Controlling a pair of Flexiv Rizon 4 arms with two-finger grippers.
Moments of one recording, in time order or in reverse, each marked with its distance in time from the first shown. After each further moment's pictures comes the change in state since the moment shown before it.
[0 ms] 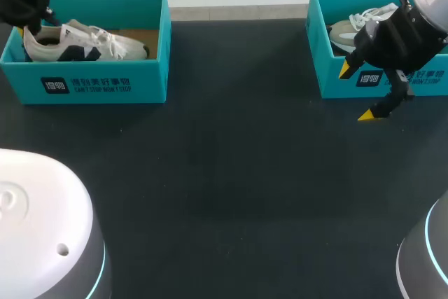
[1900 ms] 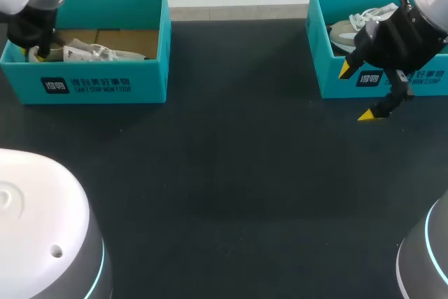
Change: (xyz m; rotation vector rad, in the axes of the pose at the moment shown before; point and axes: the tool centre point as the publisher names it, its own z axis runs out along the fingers) left arm -0.025 -0.015 0.045 0.065 -0.020 -0.037; right arm 0.000 0.000 0.000 0.000 0.000 0.000
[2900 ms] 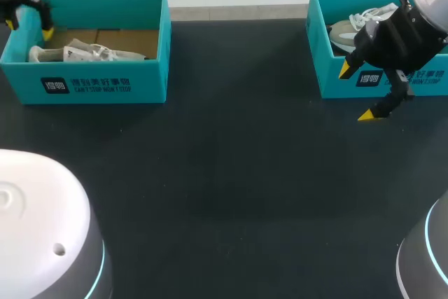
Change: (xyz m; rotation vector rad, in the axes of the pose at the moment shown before) left arm 0.017 0.004 -0.079 -0.011 -0.314 0.004; right arm 0.000 0.000 0.000 0.000 0.000 0.000
